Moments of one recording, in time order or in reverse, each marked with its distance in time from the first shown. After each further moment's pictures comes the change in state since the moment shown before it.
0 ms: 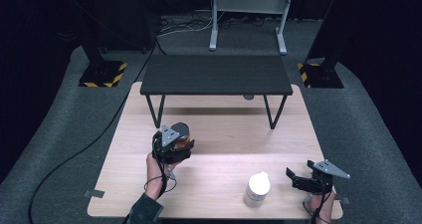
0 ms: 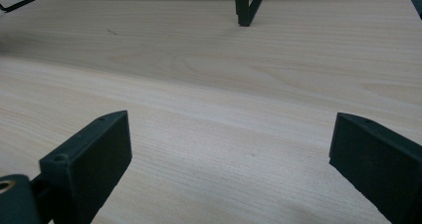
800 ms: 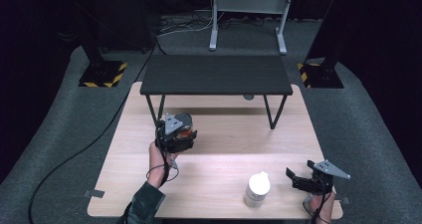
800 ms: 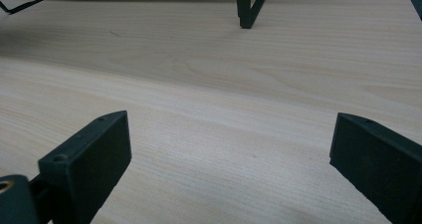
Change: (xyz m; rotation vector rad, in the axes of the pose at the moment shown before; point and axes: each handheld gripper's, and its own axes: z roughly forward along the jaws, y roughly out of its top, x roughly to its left) left arm 0.009 0.027 0.012 -0.006 -0.011 0.024; right arm -0.001 -0.001 -0.001 -0.008 0.004 -0.002
